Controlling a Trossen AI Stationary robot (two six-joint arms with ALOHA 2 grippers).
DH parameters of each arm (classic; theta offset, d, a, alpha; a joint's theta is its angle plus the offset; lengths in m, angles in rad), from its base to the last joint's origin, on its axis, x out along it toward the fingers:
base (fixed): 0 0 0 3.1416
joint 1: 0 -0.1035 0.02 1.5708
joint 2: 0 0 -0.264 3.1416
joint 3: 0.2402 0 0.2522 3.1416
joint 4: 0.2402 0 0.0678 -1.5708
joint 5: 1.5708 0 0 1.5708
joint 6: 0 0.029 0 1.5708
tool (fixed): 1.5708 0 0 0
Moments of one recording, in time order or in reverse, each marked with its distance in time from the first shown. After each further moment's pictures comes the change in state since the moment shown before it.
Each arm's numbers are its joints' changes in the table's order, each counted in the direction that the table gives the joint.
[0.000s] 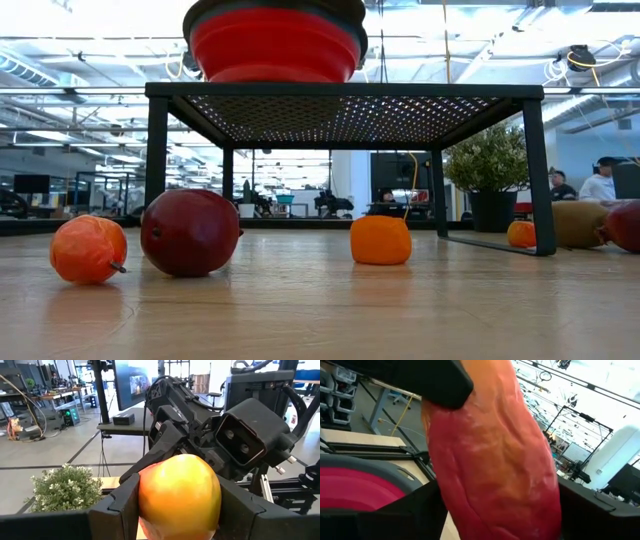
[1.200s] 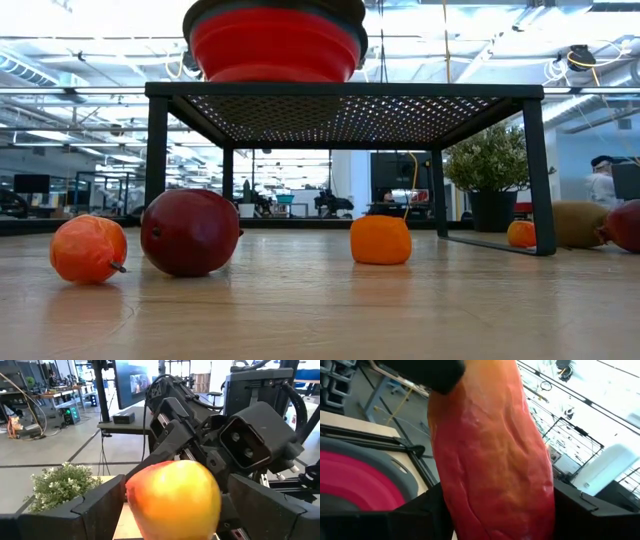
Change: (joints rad) left arm 0.001 0.000 0.000 0.008 -0.005 -0.006; right arm 0.006 0.000 0.000 -0.019 -0.007 -0.140
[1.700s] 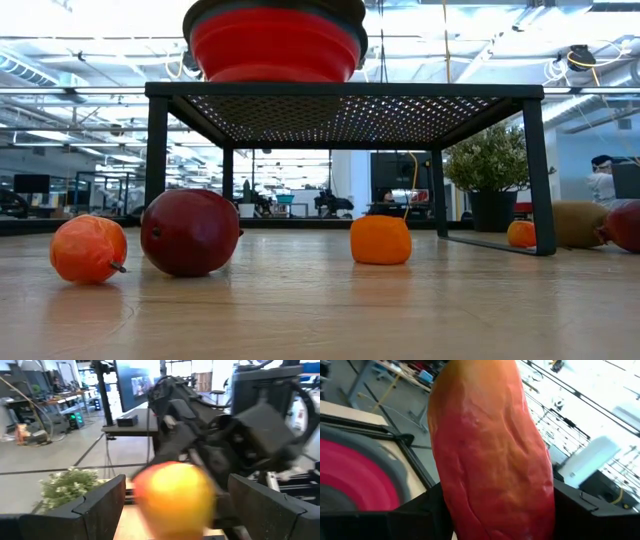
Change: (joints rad) left arm 0.000 0.001 0.000 -0.006 -0.008 0.038; right arm -0.019 0.001 0.000 0.015 0.096 -0.012
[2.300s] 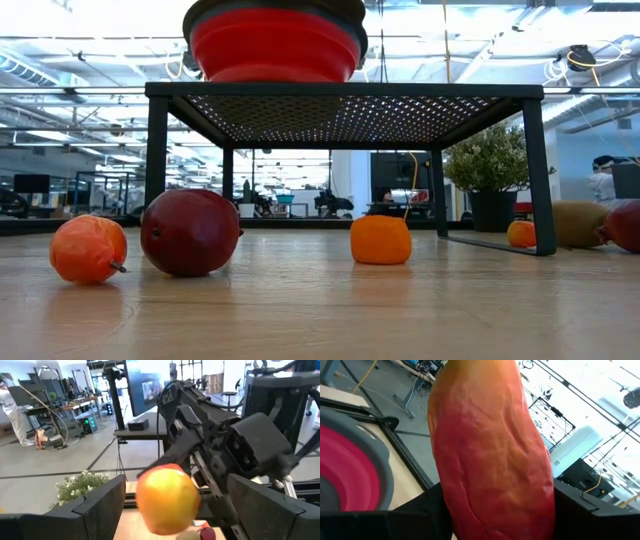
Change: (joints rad) left arm 0.025 0.000 0.000 -0.023 -0.093 0.039; right arm -0.022 -0.024 -0.001 0.140 0.111 0.078
